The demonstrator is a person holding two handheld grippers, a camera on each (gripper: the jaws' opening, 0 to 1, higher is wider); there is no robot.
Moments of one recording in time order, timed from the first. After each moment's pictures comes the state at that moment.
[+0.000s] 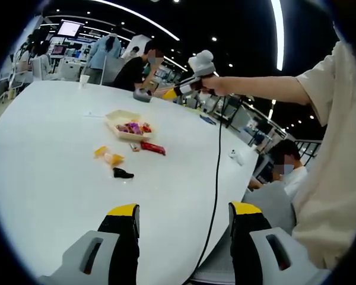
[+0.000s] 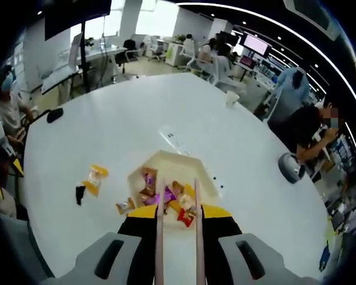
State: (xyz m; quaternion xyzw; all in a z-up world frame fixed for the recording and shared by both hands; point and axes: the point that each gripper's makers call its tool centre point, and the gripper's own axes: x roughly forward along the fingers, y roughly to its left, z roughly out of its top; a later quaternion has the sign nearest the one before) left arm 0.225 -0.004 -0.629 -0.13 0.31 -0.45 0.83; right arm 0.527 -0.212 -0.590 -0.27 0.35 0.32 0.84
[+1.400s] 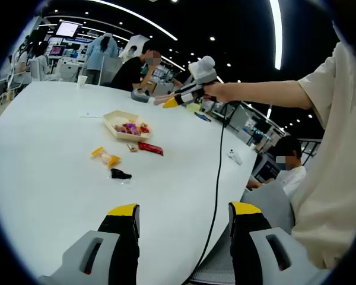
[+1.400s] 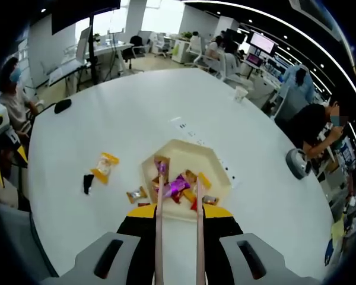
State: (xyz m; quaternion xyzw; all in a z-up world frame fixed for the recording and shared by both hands) left arm 0.224 -0.006 -0.628 -0.12 0.31 -0.45 0.83; right arm 0.495 -0.210 -0.613 -0.27 0.36 0.34 0.82
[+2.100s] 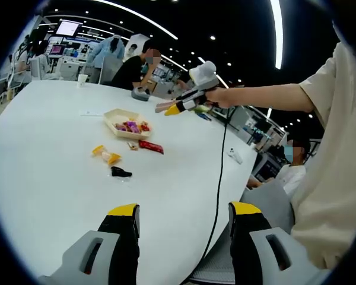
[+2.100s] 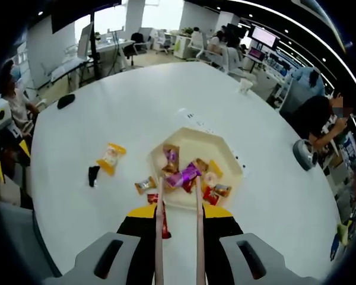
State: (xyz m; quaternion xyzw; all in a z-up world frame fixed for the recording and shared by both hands) left arm 0.222 -0.006 -0.631 -0.12 0.31 -0.45 0.83; right arm 0.474 -0.212 -0.637 -0.26 0.38 0.34 0.82
